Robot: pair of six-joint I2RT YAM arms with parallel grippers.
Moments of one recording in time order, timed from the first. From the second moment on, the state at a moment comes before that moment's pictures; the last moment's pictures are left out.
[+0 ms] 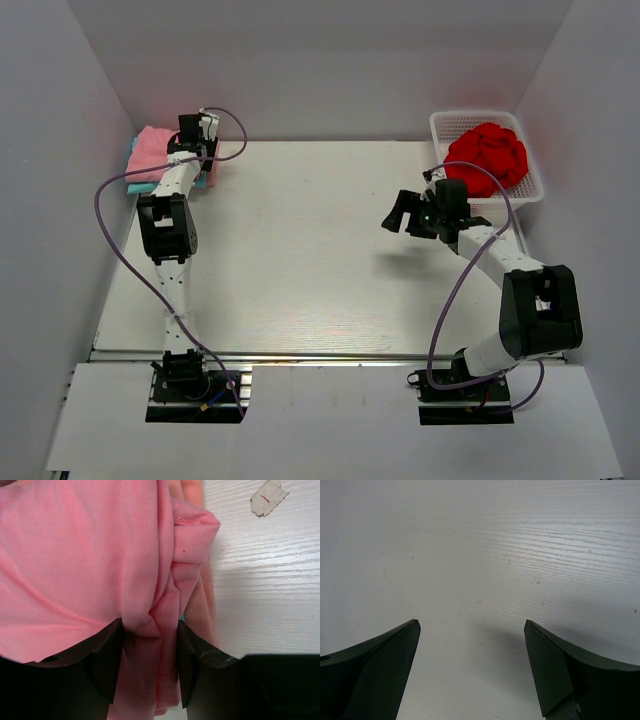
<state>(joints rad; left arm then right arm) 0.05 2.48 2.20 -0.42 -0.15 0.37 0.20 1.49 0.90 -0.12 -0.32 0.35</state>
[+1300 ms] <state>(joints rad) 0.05 2.46 2.21 -0.38 -0.15 0.17 0.20 1.53 0.91 -0.12 -0.35 0.34</state>
